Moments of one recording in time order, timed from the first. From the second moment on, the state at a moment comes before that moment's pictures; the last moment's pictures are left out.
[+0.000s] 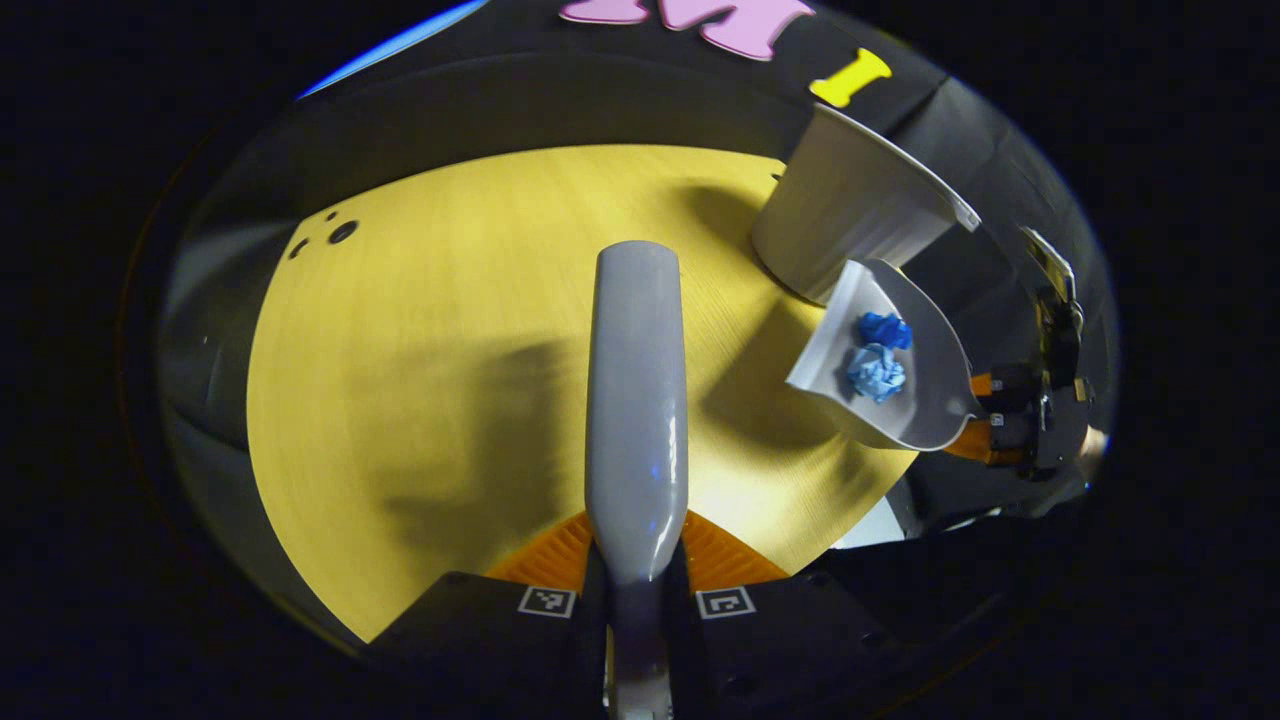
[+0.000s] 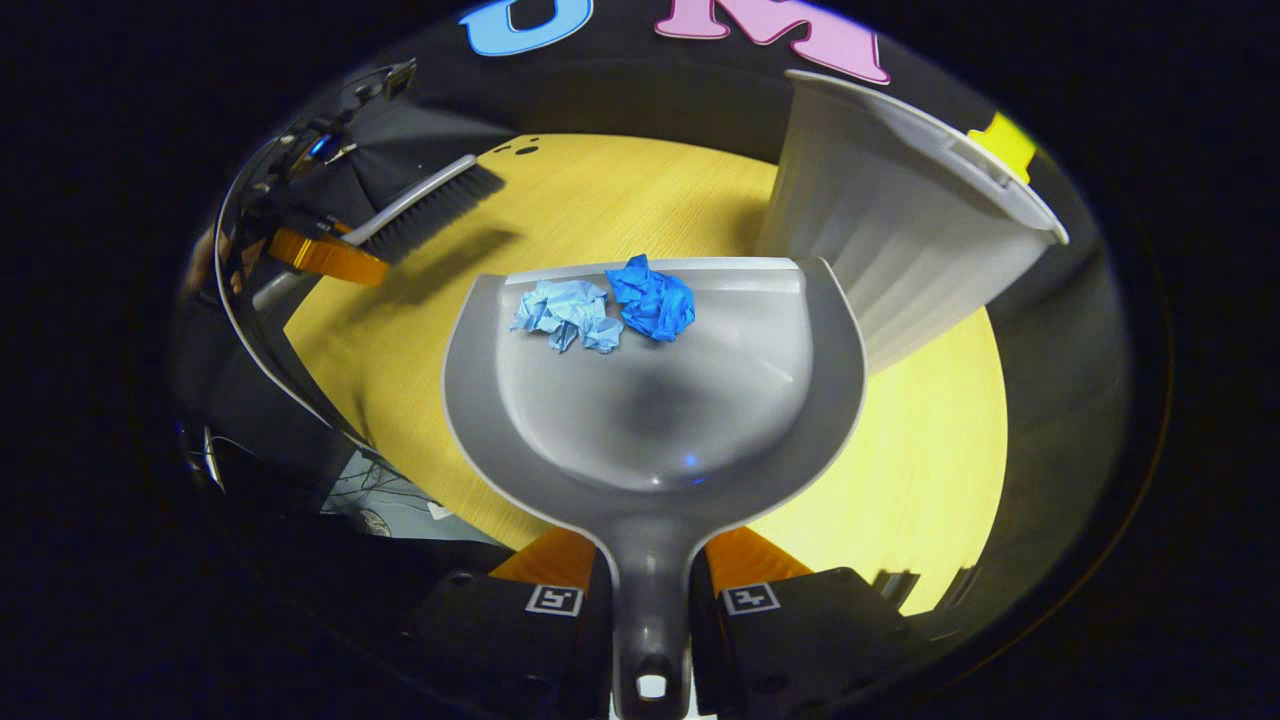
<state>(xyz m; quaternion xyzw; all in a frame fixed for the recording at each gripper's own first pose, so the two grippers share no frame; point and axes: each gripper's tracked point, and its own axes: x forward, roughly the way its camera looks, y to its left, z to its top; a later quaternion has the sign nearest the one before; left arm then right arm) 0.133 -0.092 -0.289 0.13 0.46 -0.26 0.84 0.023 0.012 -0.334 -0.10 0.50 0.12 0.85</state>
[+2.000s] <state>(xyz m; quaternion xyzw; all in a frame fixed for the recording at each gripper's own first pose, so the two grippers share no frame) 0.025 -0.144 -0.304 0.01 0.40 -0.22 0.89 0.065 -0.040 -0.302 -0.41 0.46 -0.01 0.79</state>
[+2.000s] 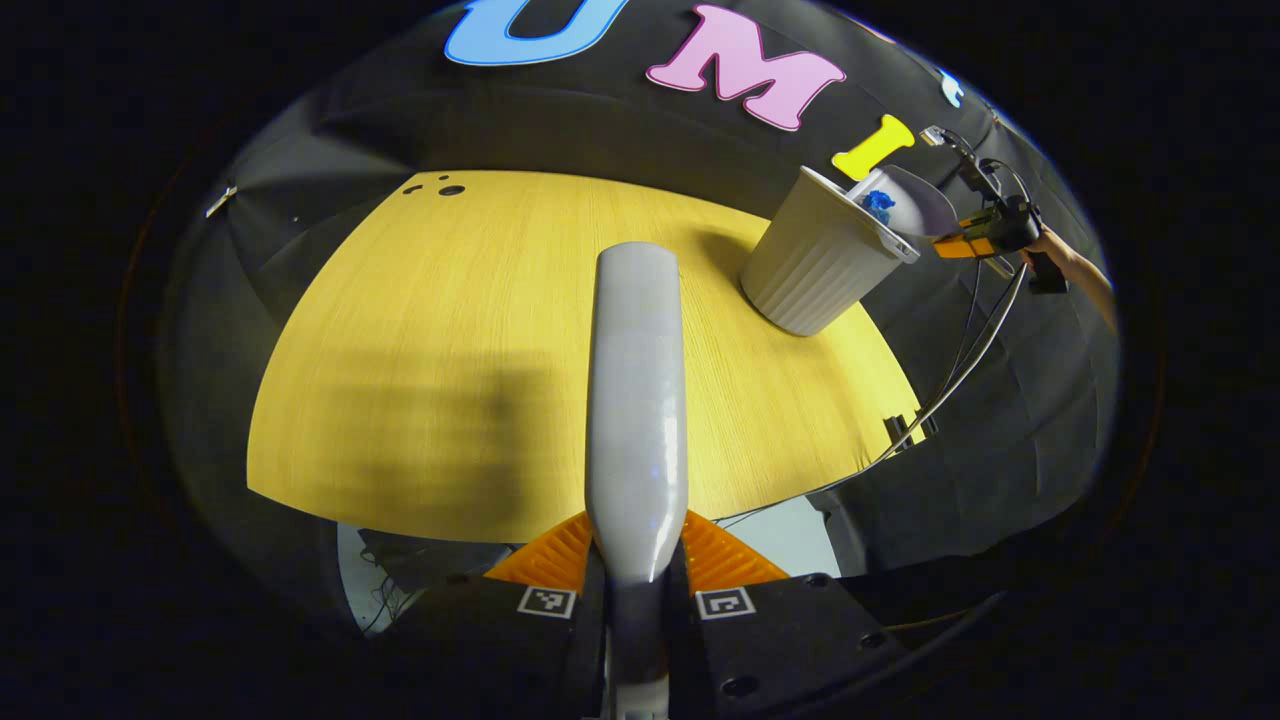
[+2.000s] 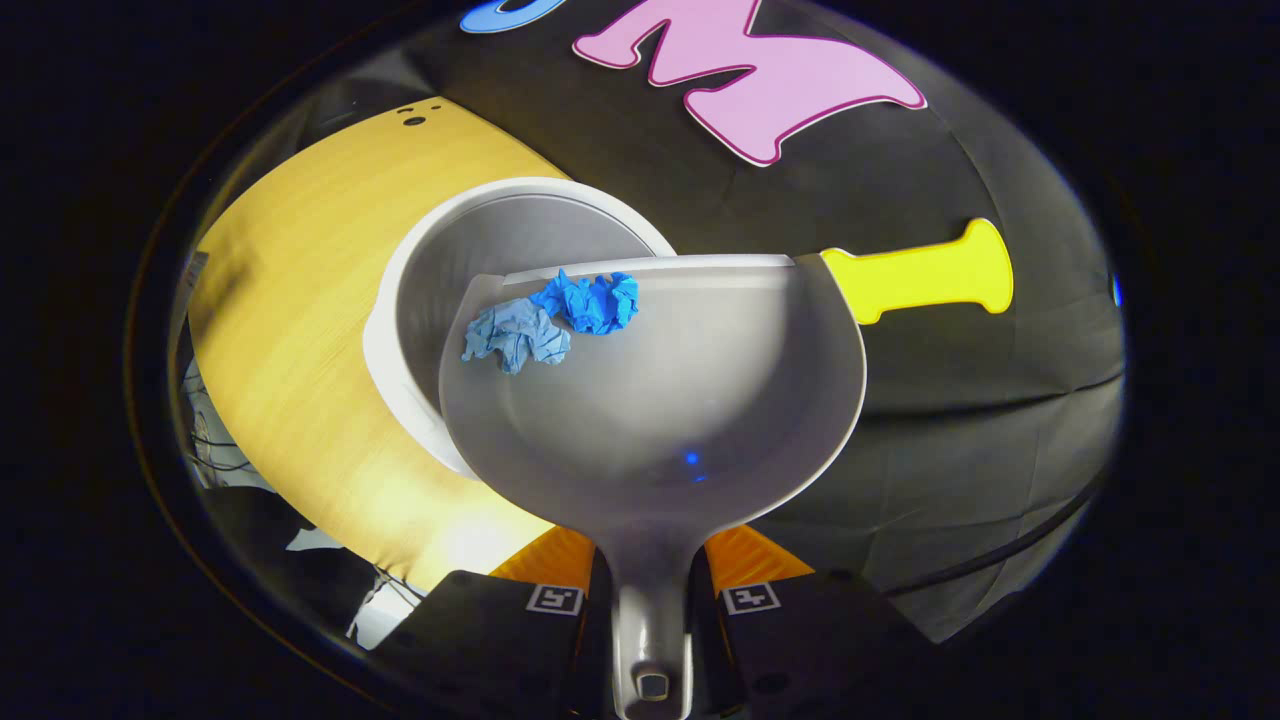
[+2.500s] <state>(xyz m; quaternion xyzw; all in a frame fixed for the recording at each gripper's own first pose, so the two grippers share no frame) 0.024 -0.119 -0.307 0.01 0.40 -0.20 0.89 0.110 -0.061 -0.262 -0.74 0.30 -0.02 0.60</state>
